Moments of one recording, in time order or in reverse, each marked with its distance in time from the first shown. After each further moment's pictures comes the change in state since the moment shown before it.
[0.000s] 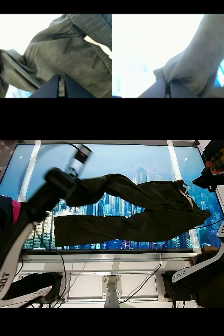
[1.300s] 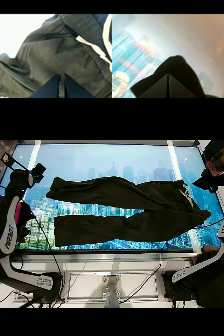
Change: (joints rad) left arm 0.640 -0.340 0.000 -0.294 0.514 -0.626; right arm 0.000 0.000 0.000 -0.049 0.000 -0.004
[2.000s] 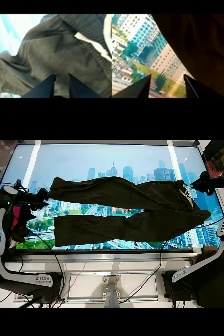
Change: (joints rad) left arm 0.232 0.029 -0.245 -0.846 -0.265 0.718; right arm -0.014 -0.053 0.000 0.059 0.029 0.000
